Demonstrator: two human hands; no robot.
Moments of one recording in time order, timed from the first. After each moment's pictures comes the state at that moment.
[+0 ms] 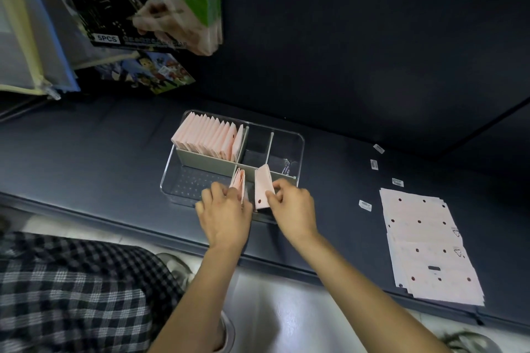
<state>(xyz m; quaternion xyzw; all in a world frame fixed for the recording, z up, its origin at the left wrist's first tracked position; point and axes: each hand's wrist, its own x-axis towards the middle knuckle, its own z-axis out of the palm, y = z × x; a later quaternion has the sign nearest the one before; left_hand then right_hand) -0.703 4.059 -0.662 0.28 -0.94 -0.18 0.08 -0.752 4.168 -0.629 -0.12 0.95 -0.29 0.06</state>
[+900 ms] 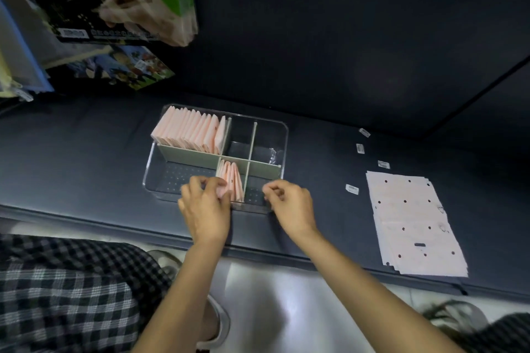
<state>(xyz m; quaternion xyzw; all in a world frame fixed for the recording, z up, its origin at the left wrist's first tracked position) -0.696 4.057 -0.657 0.29 -0.91 -0.29 0.13 -0.744 4.199 -0.641 -0.06 0.92 -0.38 0.07</state>
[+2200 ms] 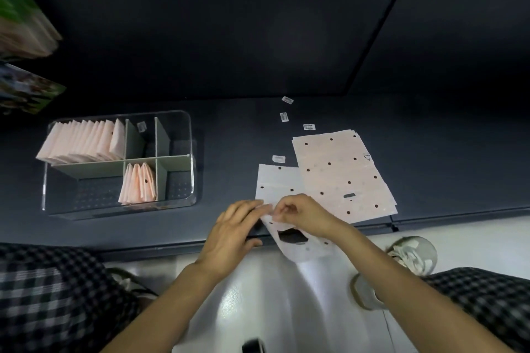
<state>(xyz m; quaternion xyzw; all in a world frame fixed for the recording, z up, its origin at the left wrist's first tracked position) -0.673 4.205 -0.676 -0.21 -0.93 -0.29 -0.02 -0.728 4.404 -0.661 -0.08 0.82 -0.49 0.30</state>
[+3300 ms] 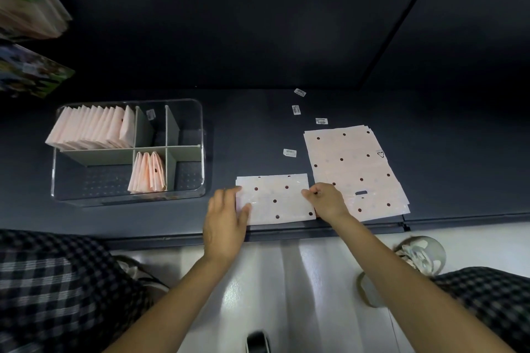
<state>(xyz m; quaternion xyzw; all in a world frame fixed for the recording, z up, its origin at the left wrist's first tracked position) -0.677 4.202 -0.688 0.07 -0.93 -0.36 0.03 -0.749 4.416 -0.699 0.13 0.91 -0.33 0.19</state>
